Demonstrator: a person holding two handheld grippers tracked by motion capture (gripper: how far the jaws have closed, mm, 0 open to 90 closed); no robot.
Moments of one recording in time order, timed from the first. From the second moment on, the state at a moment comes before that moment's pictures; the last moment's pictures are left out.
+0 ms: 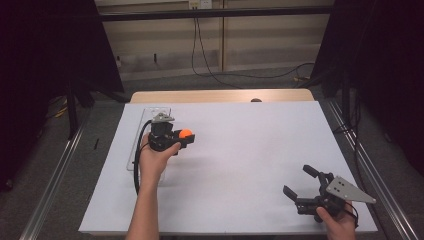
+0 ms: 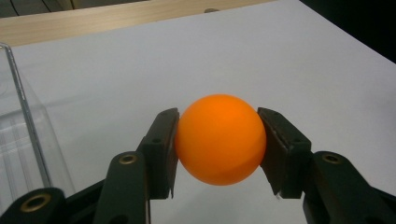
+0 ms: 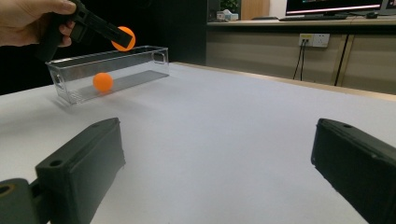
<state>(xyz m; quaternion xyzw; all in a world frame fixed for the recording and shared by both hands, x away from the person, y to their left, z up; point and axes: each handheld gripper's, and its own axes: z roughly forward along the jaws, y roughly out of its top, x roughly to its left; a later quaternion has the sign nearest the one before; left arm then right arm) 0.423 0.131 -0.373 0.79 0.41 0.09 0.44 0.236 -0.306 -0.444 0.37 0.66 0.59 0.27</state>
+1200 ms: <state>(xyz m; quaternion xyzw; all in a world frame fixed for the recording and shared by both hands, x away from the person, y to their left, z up) 0.422 0.146 -0.368 0.78 0.42 0.11 0.45 0.236 -0.306 -0.444 0.37 0.66 0.59 0.27</state>
